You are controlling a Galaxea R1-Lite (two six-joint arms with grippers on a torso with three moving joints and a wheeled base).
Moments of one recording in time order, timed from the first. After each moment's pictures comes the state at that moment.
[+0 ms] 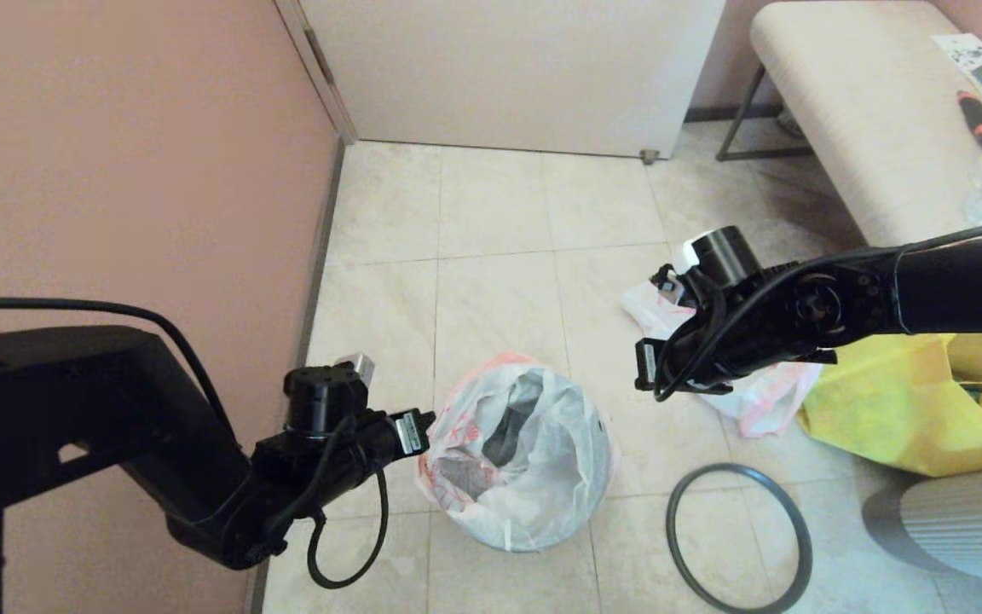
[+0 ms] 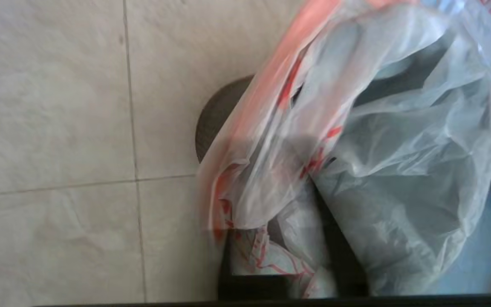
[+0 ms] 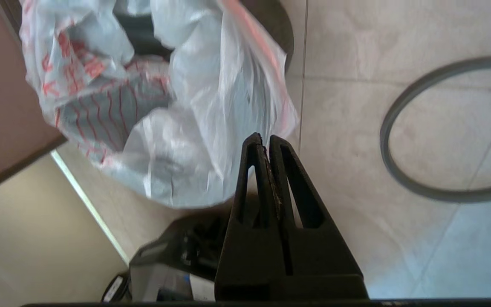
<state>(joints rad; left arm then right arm) -0.36 2.09 -0.64 -1.01 0.02 -0.41 0.43 2.06 -1.58 0.35 0.06 0.37</state>
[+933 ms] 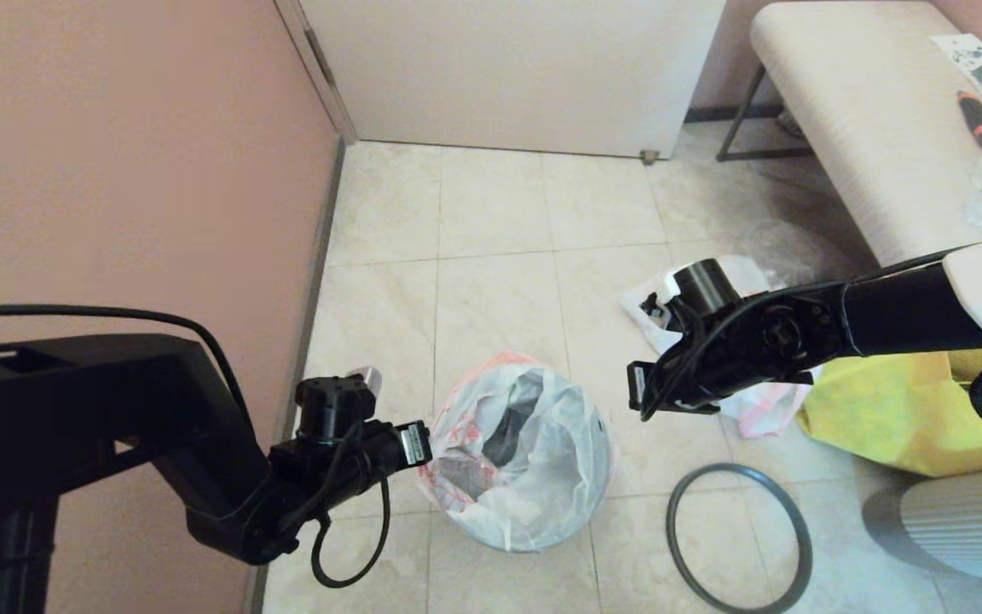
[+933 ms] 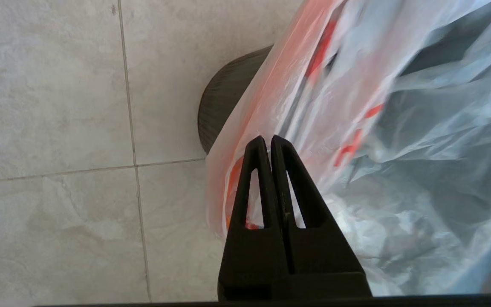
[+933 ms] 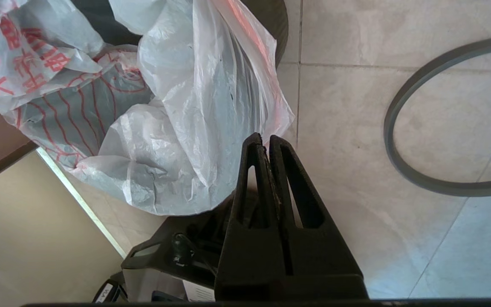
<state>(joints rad) -0.35 2.17 -0.67 -1.01 -0.03 -0.40 0.42 2.13 -1.56 0.30 0.06 0.38</state>
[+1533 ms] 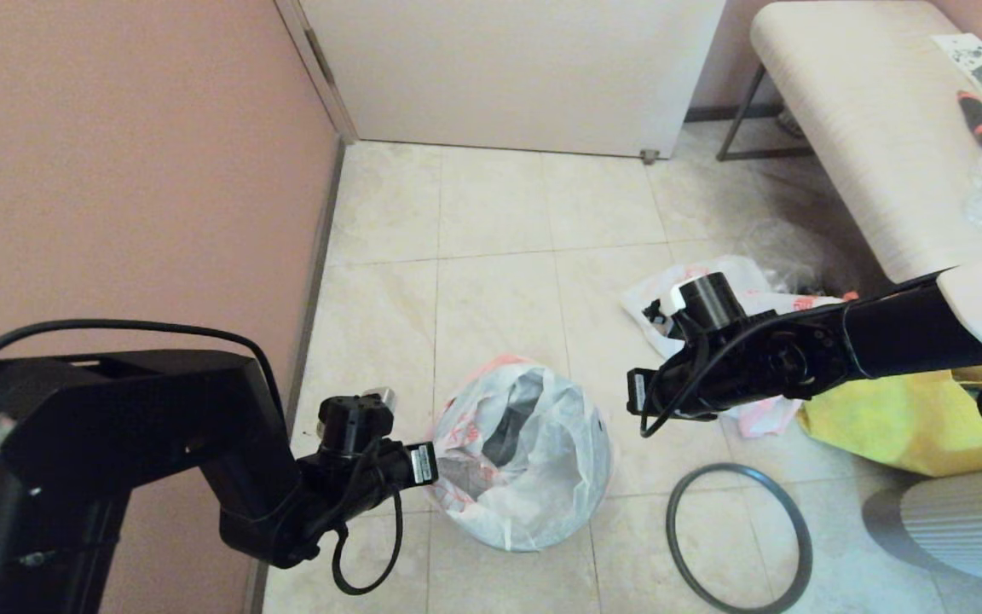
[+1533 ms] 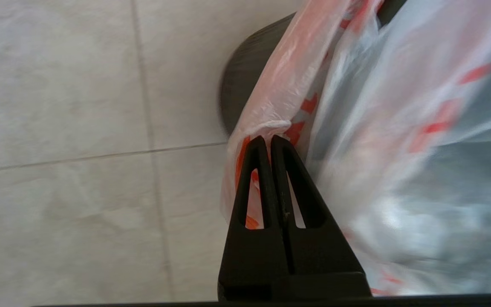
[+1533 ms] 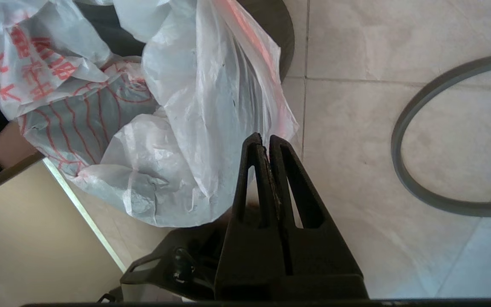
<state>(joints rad) -0.35 2.29 -0.71 -1.01 0.00 -0.34 0.43 2.11 -1.42 0.11 0.07 0.38</state>
